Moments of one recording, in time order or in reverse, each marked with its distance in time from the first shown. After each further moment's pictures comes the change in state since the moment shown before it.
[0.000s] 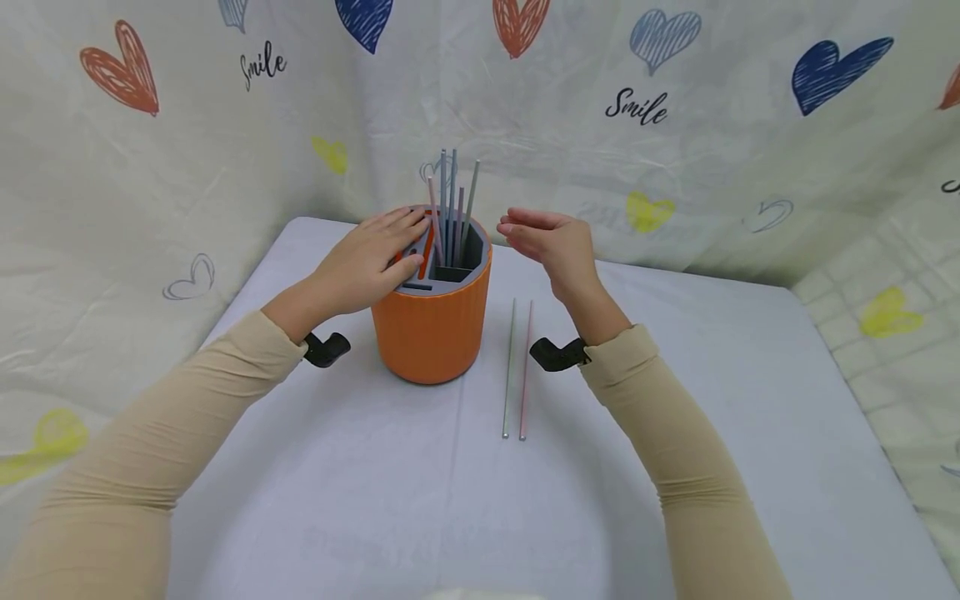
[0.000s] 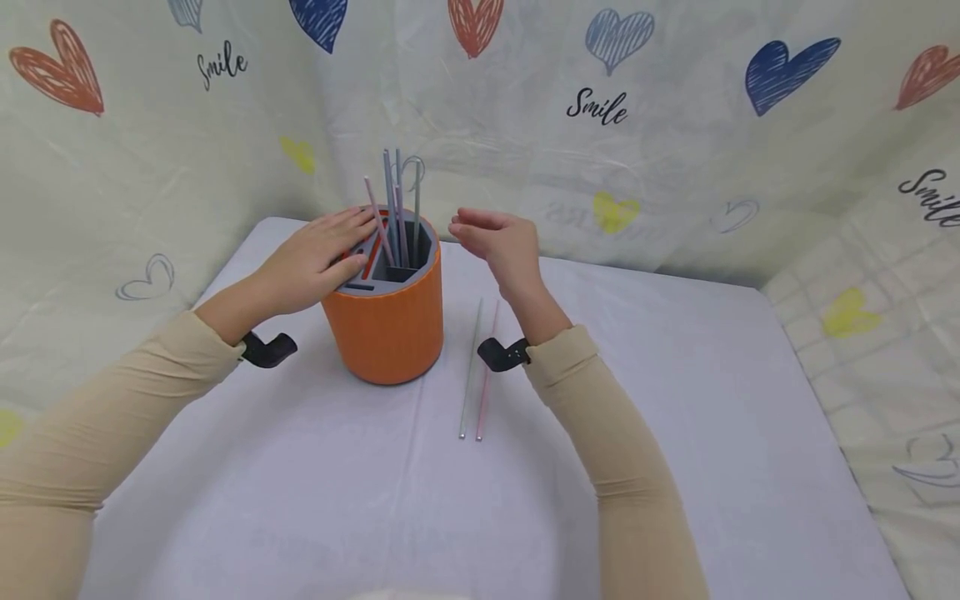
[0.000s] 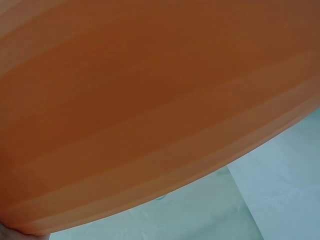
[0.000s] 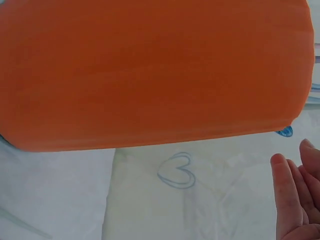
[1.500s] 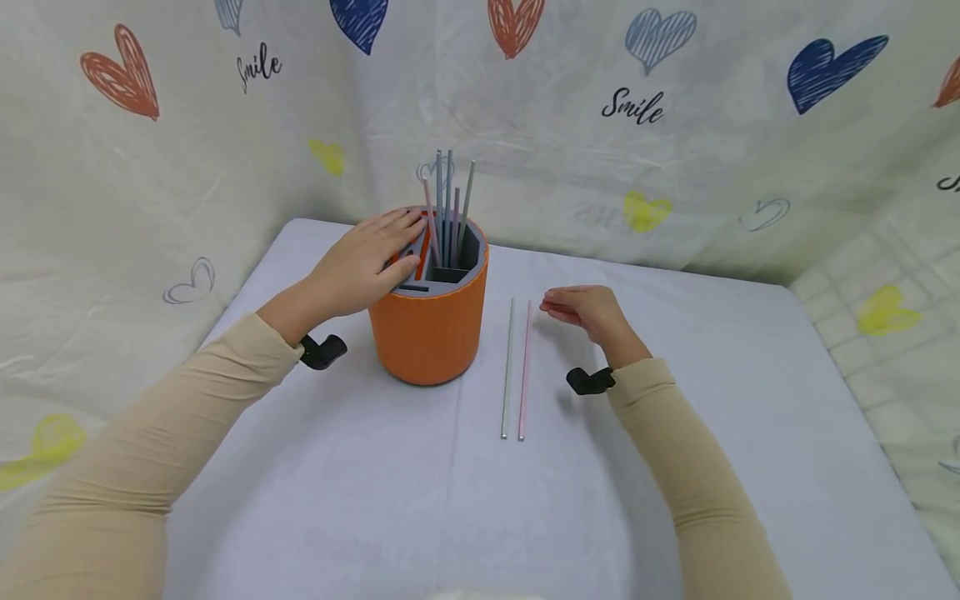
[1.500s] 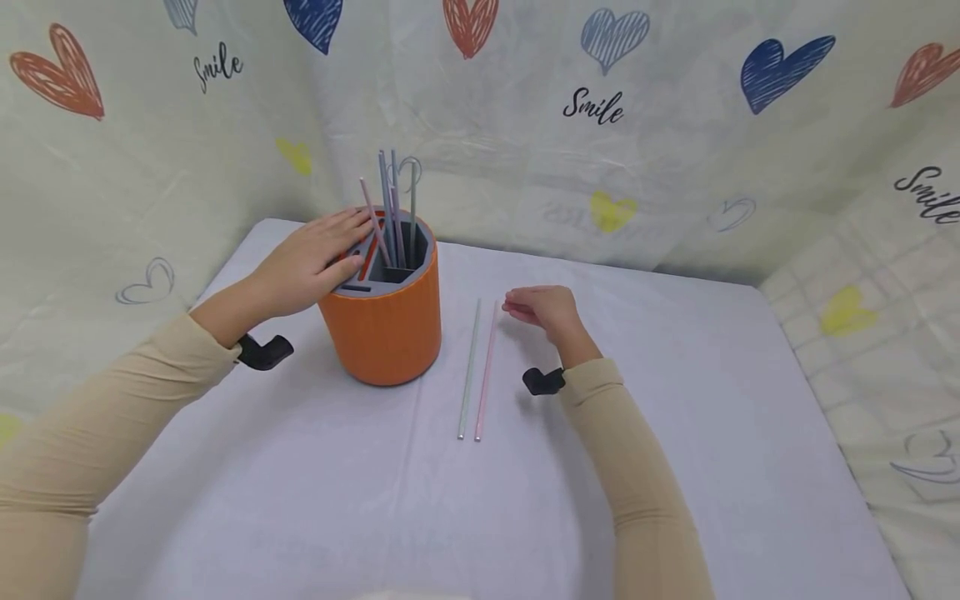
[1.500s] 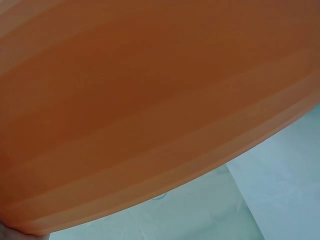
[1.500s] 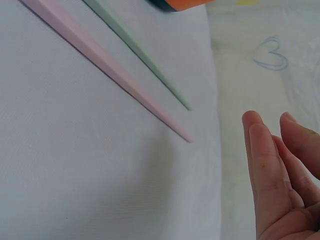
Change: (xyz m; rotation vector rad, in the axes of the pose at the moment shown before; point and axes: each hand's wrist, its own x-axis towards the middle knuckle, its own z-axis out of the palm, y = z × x) left_hand 0.001 -0.002 0.001 0.015 0.003 0.013; right_hand 0.006 0.079 -0.091 -0.066 0.029 0.429
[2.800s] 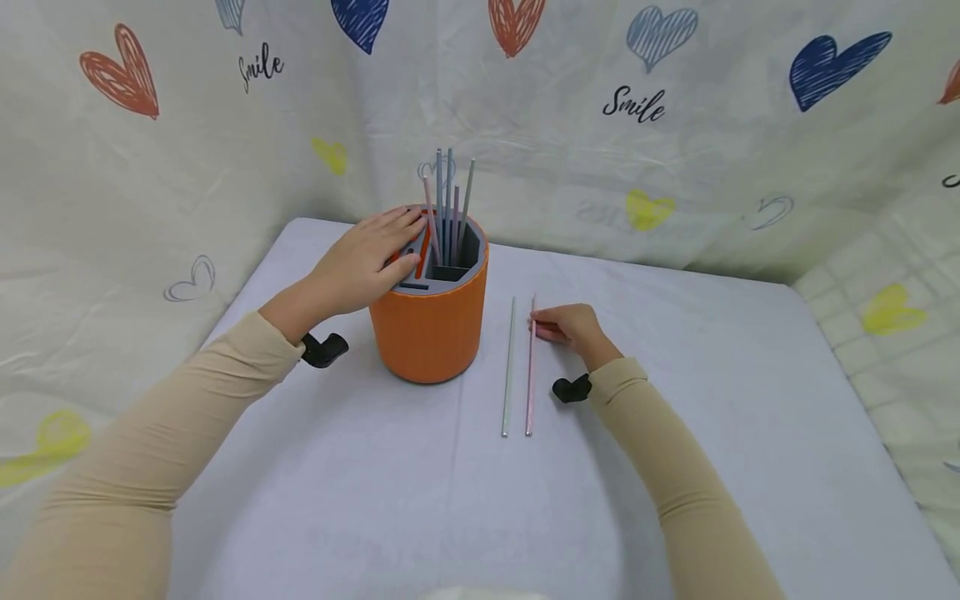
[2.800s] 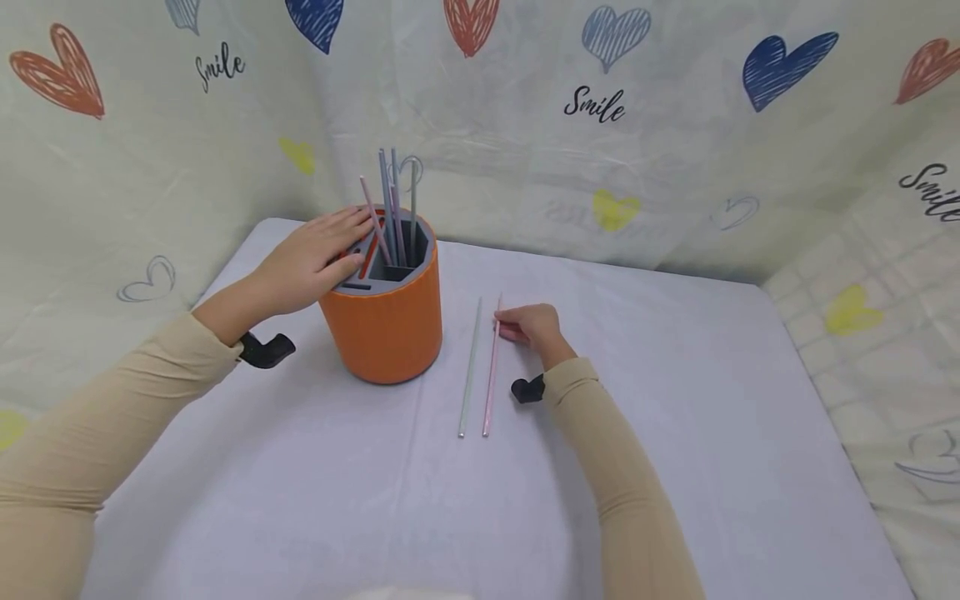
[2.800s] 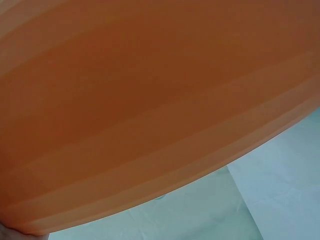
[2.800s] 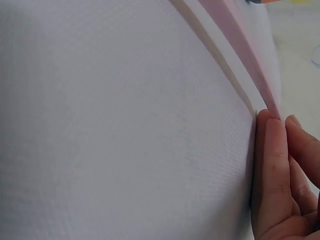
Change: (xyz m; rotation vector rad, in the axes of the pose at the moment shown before) left_hand 0.001 0.000 0.001 0.002 -0.001 0.007; right_hand 0.042 0.041 0.011 -0.040 0.158 0.230
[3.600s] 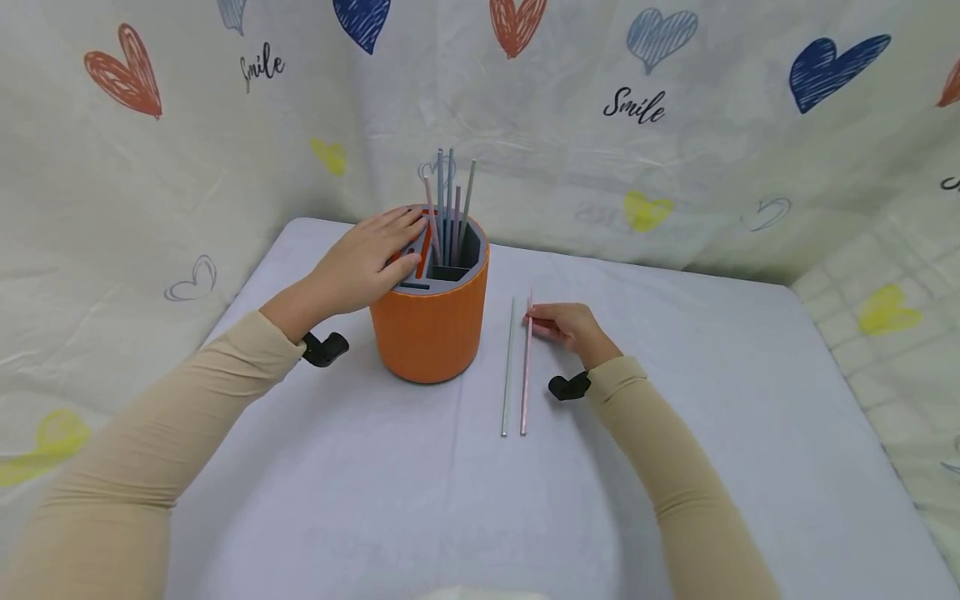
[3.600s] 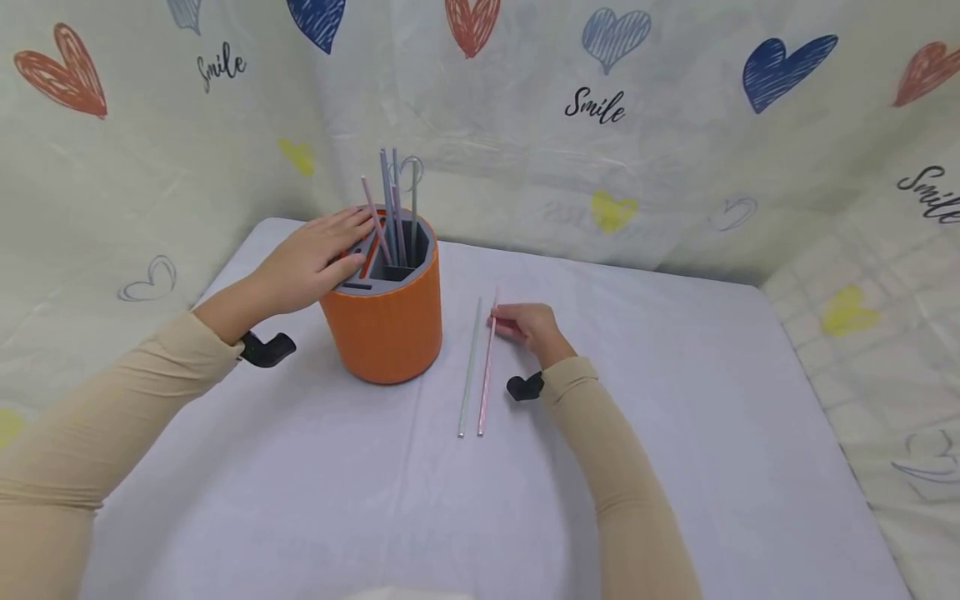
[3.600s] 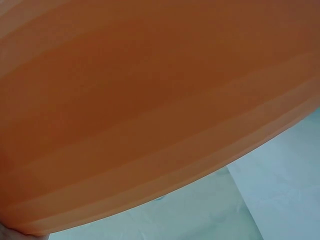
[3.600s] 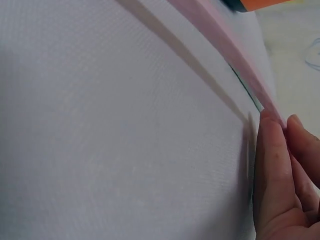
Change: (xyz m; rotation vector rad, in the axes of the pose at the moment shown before) left_hand 0.000 0.000 0.000 0.006 0.005 0.001; right_hand -0.010 -0.007 0.003 0.121 -0.124 0.028
